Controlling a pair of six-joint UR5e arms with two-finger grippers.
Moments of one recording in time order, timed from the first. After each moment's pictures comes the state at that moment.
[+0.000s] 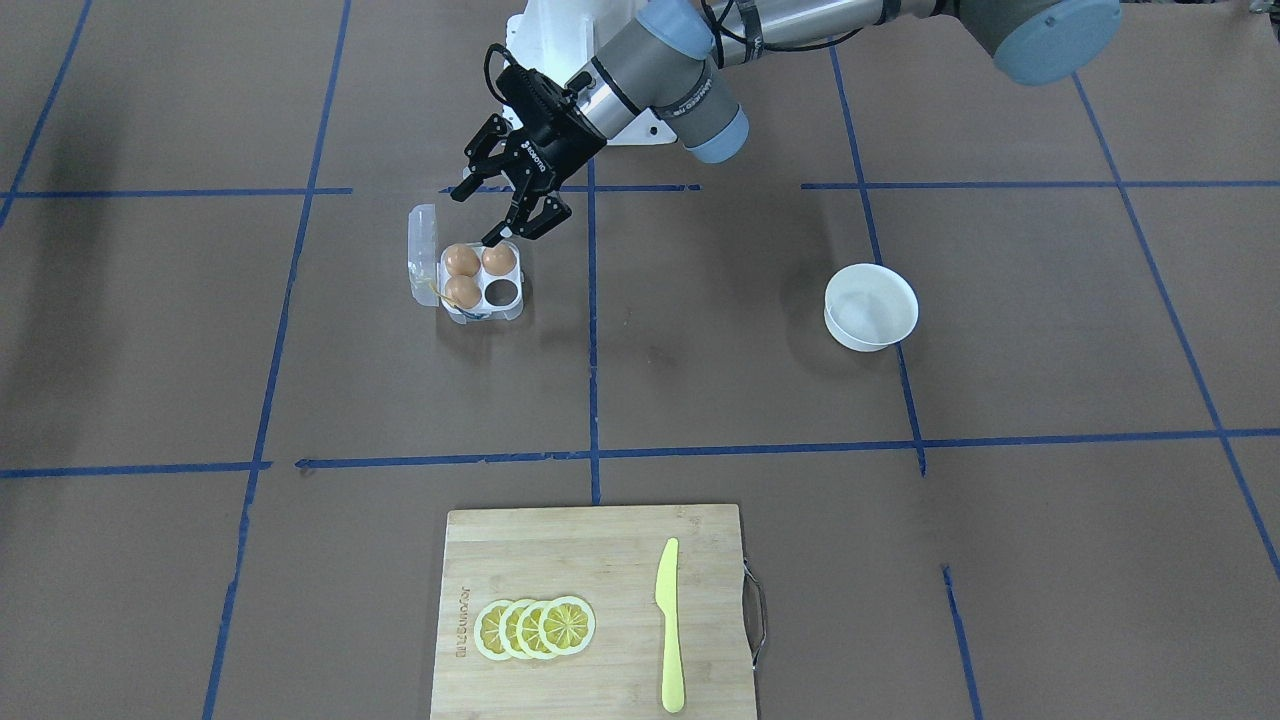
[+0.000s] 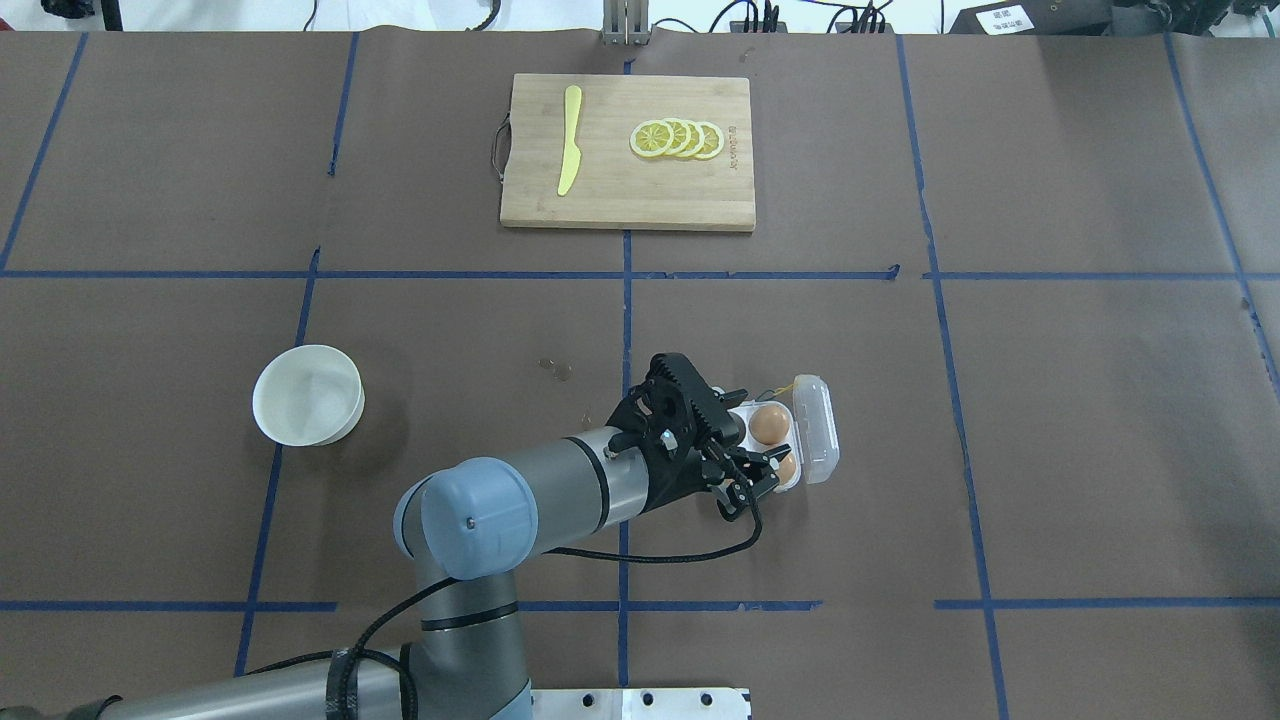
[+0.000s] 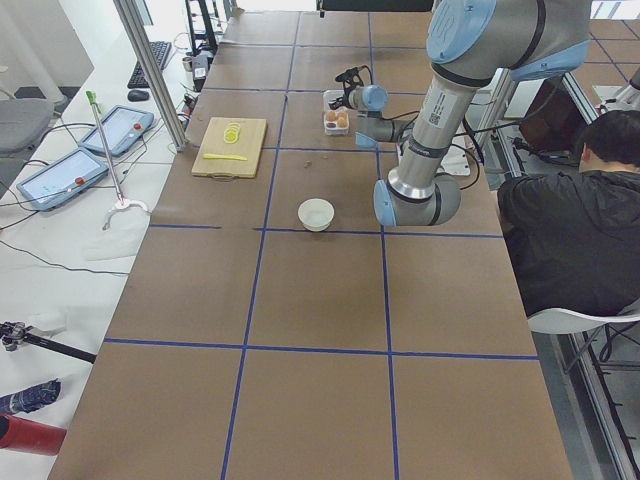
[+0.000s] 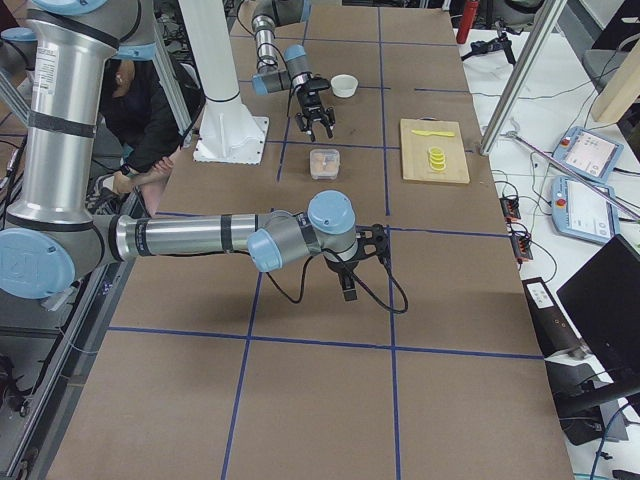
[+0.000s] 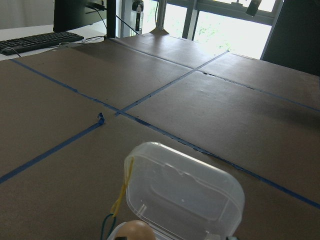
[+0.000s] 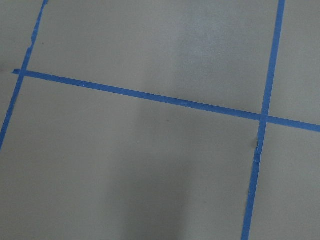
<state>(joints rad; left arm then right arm) -0.27 -2.30 -1.52 -2.61 -1.45 -0.48 1.42 -1.77 1.84 -1.22 2.39 0.21</state>
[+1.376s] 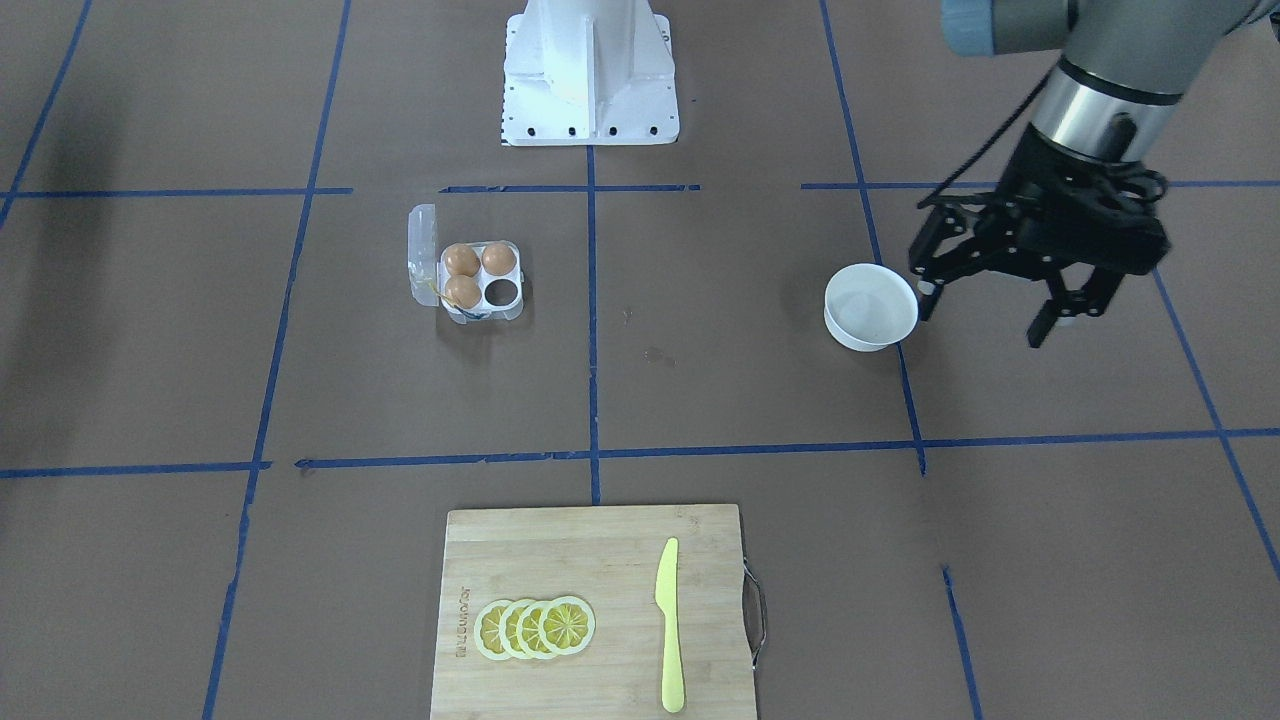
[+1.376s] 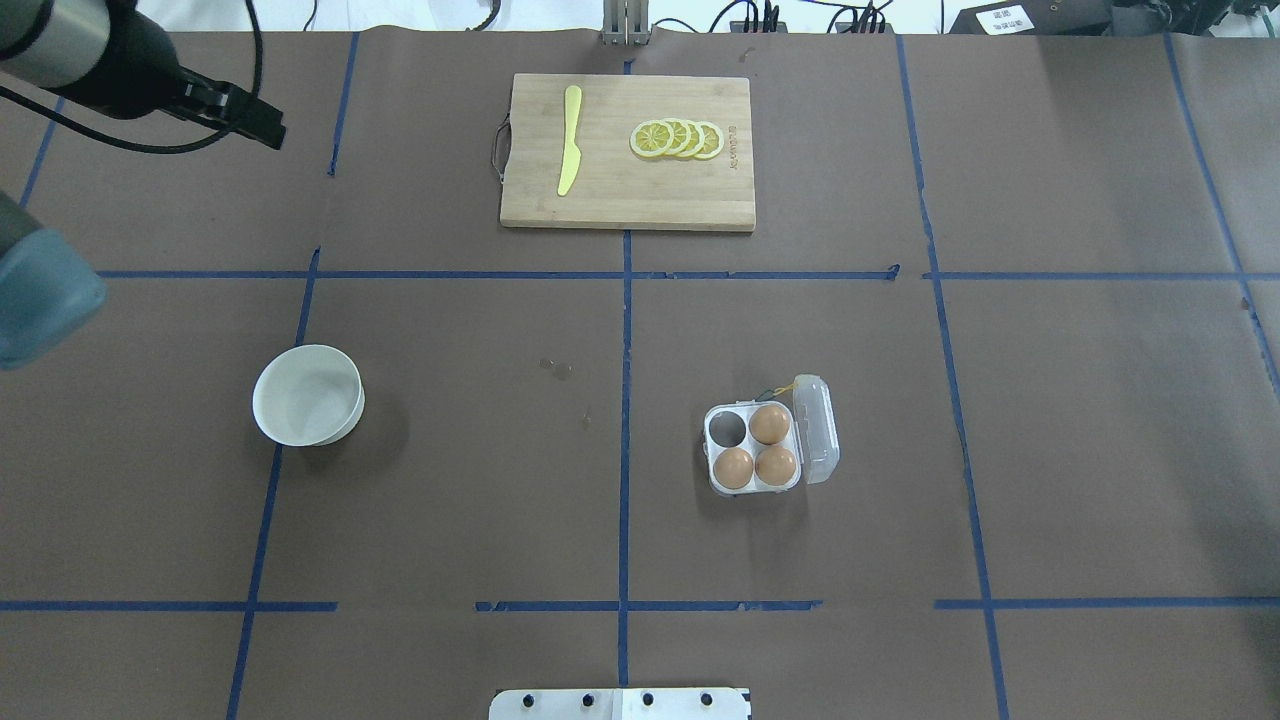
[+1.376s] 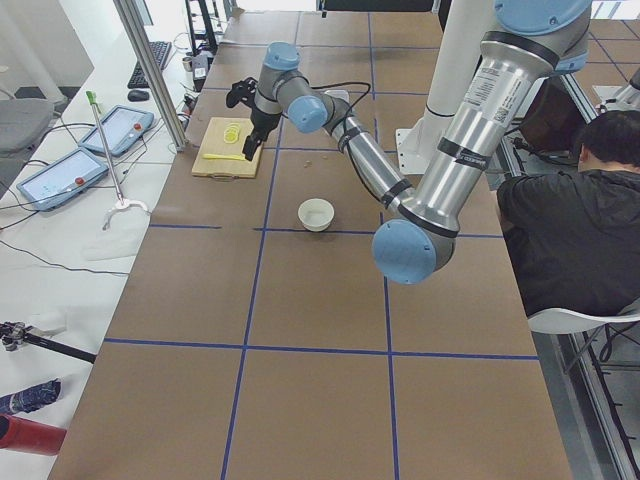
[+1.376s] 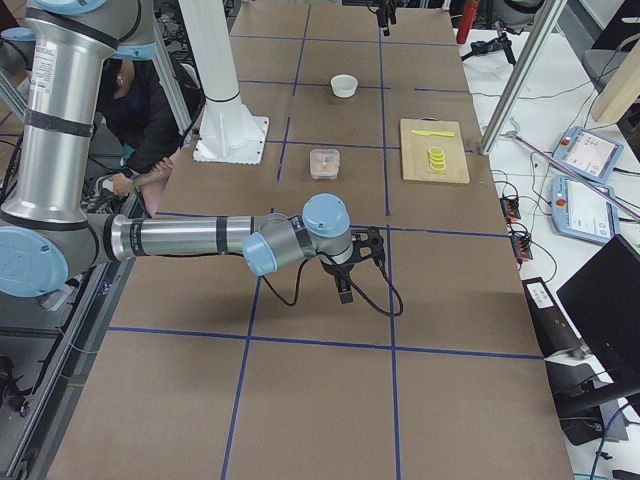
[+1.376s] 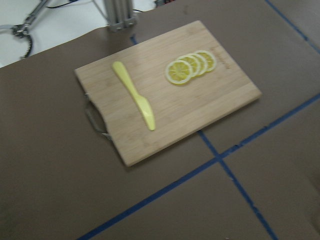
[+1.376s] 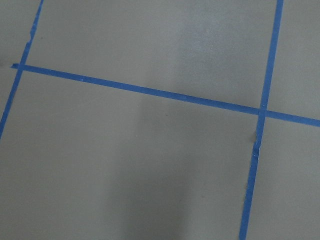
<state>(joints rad) -1.09 -1.96 -1.95 -1.61 -2.02 -0.50 1.42 -1.79 1.84 -1.19 2.39 0.21</state>
